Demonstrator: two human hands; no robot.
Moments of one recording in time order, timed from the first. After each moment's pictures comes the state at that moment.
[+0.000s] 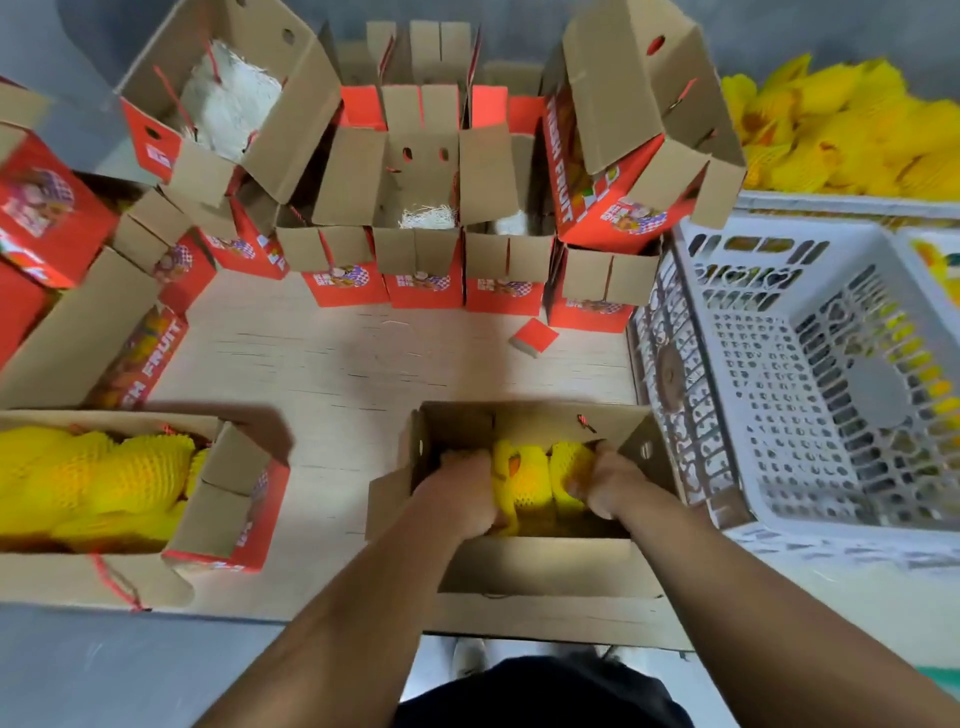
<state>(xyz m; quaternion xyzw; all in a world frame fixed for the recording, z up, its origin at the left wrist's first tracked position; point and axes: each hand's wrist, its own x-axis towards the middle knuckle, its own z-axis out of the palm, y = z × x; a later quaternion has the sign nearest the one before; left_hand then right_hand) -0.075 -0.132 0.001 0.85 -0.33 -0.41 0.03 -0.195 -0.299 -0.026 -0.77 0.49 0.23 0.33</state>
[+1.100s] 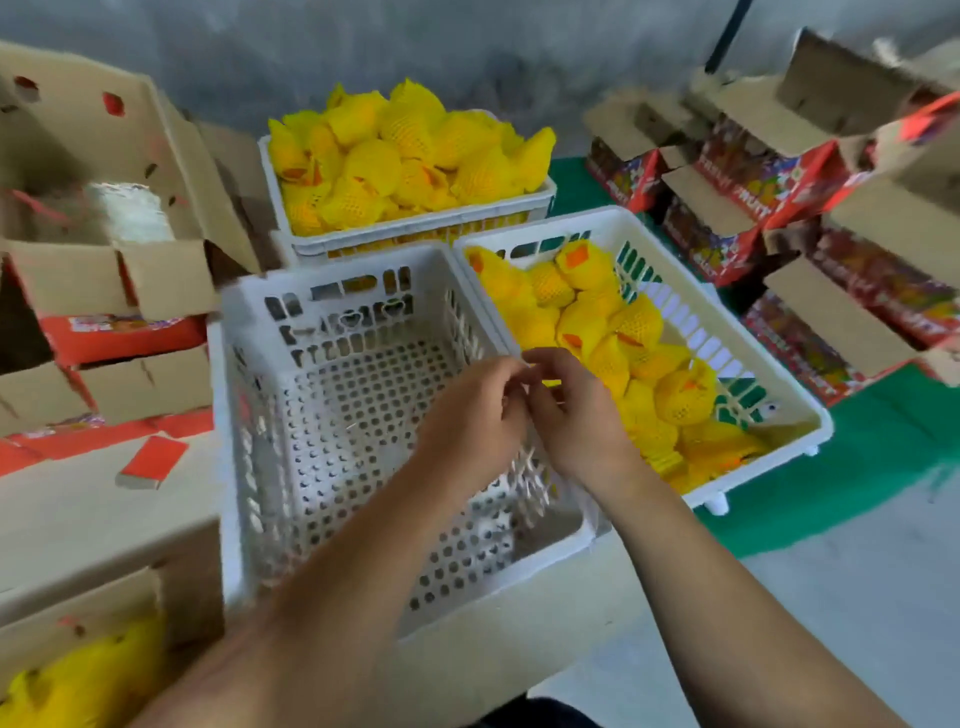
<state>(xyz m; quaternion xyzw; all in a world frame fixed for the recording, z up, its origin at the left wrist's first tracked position) -0.353 -0.548 0.075 0.68 -0.58 -0.25 0.36 -0.485 -0.616 0.055 -0.76 0.46 -0.29 0.37</state>
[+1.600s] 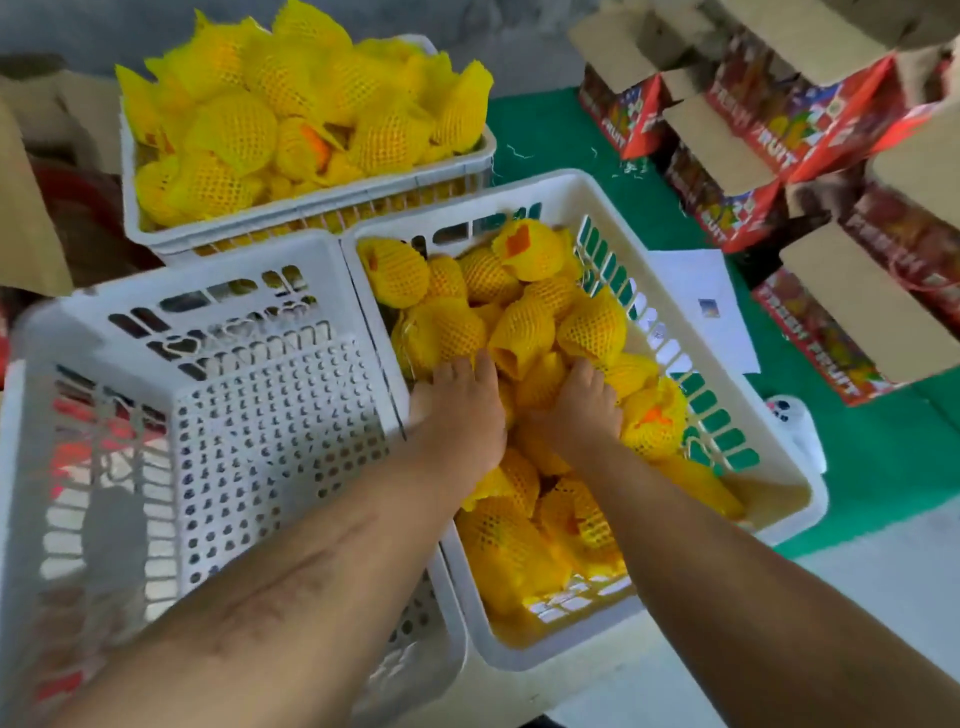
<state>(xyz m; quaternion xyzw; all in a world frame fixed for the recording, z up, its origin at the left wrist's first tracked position) -0.422 -0.717 0.008 0.79 -0.58 -0.16 -0.11 -0.550 -0.787 -0.075 -0.71 0.66 -0.05 0.24</state>
